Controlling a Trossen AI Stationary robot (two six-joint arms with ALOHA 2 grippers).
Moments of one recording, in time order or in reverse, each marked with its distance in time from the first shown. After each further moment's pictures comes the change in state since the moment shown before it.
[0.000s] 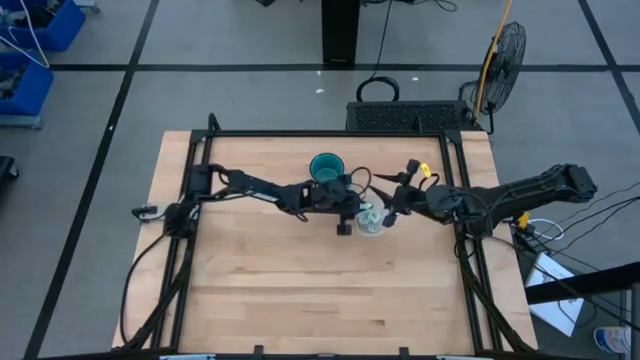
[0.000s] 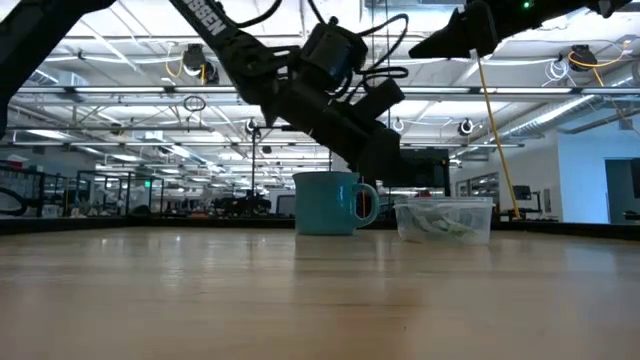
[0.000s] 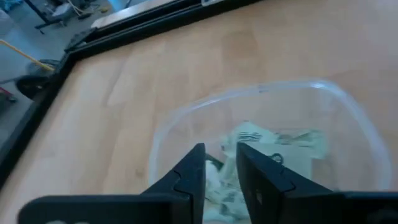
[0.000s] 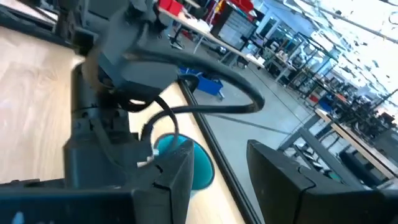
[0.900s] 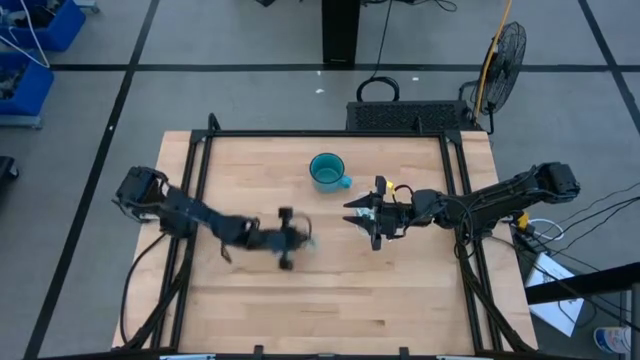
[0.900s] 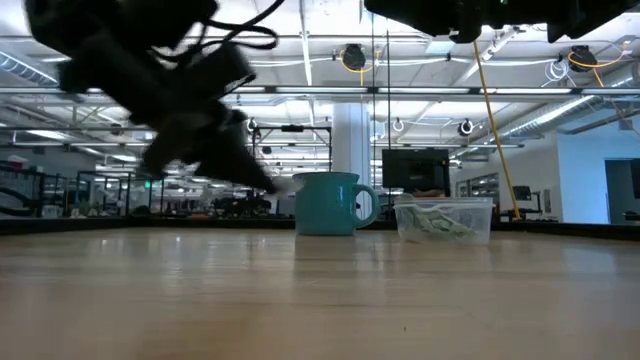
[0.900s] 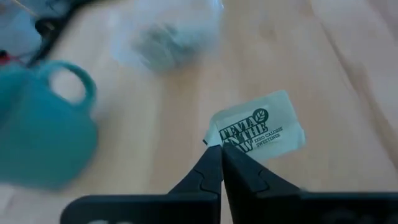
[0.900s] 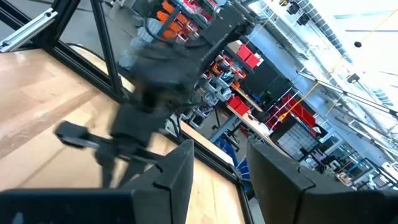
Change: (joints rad) left arm -0.335 -0.478 -0.667 0.040 -0.344 -0.214; right arm -0.002 0.271 0.000 0.499 -0.495 -0.286
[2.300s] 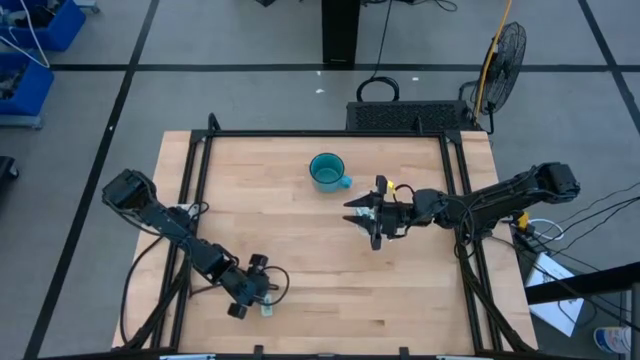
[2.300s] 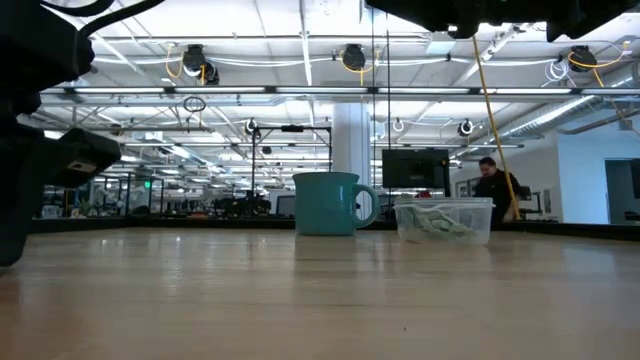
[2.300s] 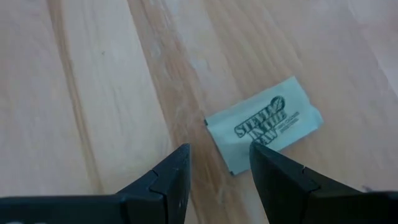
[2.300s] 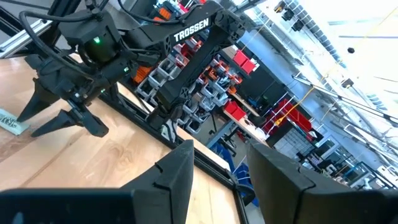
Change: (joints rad) left arm -0.425 -0.075 -0.013 -0.425 0.305 -0.435; right arm 0.000 0.000 0.000 0.030 -0.003 -0.008
